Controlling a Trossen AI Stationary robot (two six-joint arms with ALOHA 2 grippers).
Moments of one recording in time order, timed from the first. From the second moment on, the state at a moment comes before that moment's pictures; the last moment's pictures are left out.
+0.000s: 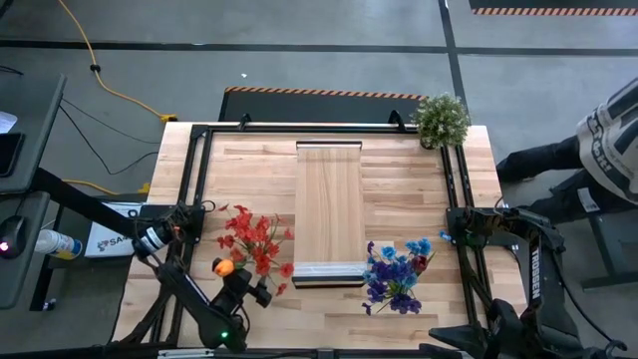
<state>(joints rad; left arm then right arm) -0.96 2.06 1.39 -1.57 -0.98 -2.33 1.22 1.89 2.09 0.10 1.57 -0.92</state>
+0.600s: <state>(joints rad) -0.94 2.06 1.36 -1.57 -1.09 -2.28 1.22 1.89 2.09 0.10 1.57 -0.92</state>
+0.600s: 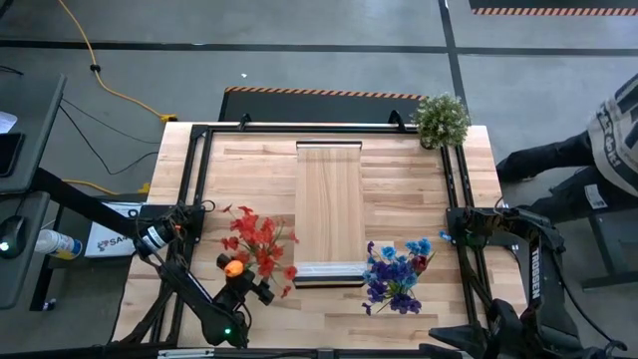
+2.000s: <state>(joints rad) -0.94 2.06 1.36 -1.51 -0.95 -2.21 1.22 1.89 2.09 0.09 1.57 -0.89</state>
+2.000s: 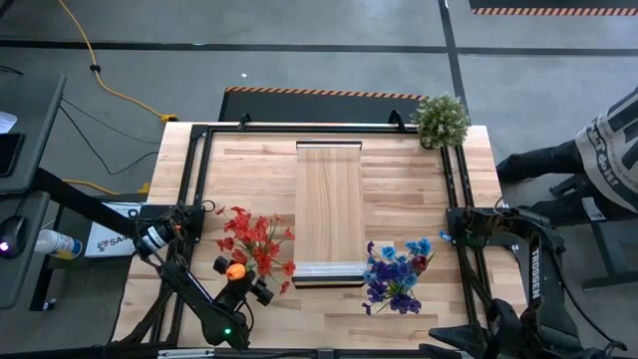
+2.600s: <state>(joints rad) -0.94 2.06 1.36 -1.53 -0.98 -2.30 1.22 1.89 2.09 0.09 1.57 -0.89</state>
